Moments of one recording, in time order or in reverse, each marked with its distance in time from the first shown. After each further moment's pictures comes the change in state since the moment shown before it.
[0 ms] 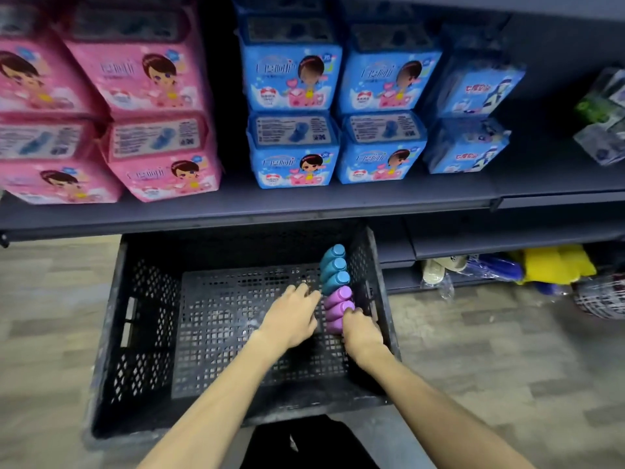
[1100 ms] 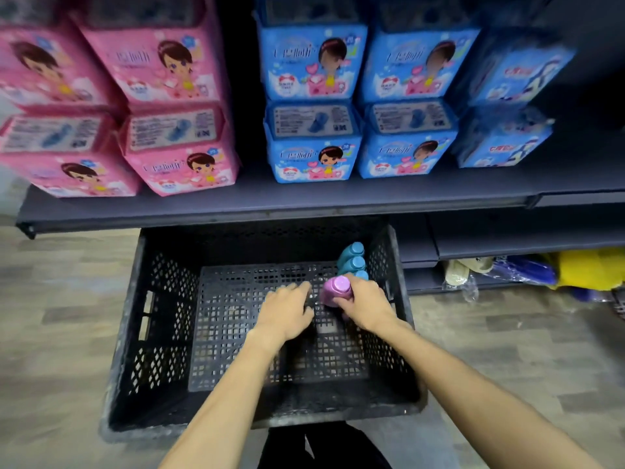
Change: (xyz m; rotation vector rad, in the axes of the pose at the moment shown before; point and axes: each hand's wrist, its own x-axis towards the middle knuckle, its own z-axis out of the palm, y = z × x) left_hand 0.002 -0.035 0.009 -0.118 0.021 -0.227; right_hand 0.029 -0.008 -0.041 0.457 0.194 -0.261
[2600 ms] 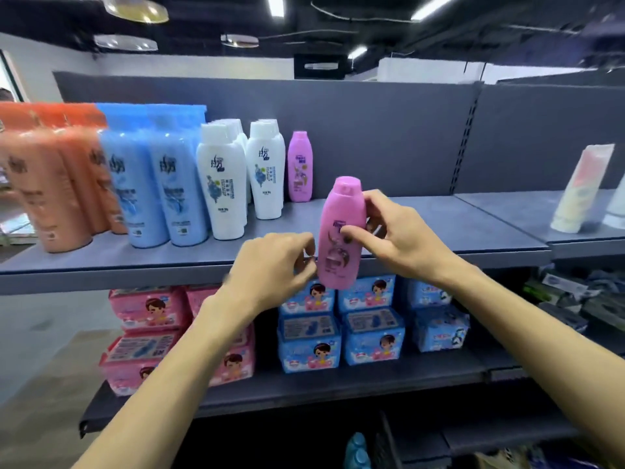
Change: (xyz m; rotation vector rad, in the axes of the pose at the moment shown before) left_hand -0.109 0.108 -0.395 0.272 0.986 0.438; right_hand -0.124 -0.219 -0.382 0.042 0.721 -0.915
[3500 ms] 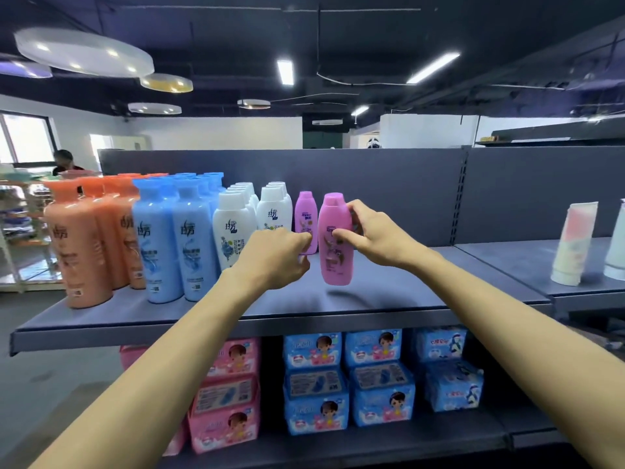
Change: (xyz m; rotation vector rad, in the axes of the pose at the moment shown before) left_hand 0.089 -0.034 -0.032 0.318 -0.019 0.033; right_hand 0.095 0.019 -0.020 -0.059 -0.095 0.094
